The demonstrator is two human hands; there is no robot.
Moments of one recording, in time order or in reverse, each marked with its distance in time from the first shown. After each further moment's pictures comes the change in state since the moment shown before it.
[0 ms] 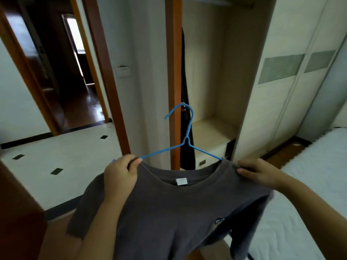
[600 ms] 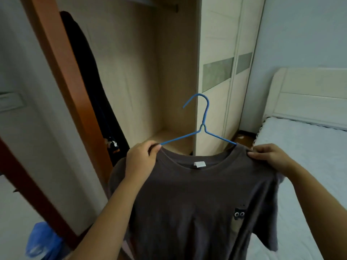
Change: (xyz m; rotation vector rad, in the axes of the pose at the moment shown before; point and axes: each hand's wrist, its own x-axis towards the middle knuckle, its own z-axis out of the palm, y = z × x) left_hand 0.231 0.150 0.298 -0.224 -0.284 0.378; right_hand 0.106 0.215 -0.147 0.443 0.558 0.541
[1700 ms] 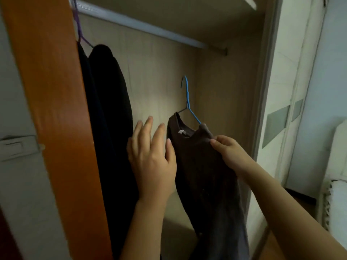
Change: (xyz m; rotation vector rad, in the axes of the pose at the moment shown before) left_hand 0.259 -0.090 -0.001 0.247 0.764 0.229; right_hand 0.284 -0.248 0.190 0.232 -0.060 -0.359
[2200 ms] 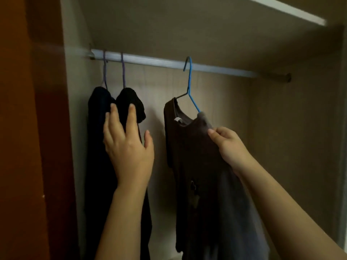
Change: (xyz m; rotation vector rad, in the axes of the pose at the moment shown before) left_hand 0.102 -0.019 0.019 0.364 0.201 -0.159; right_hand 0.128 -0.057 0.017 0.205 -0.194 -0.367
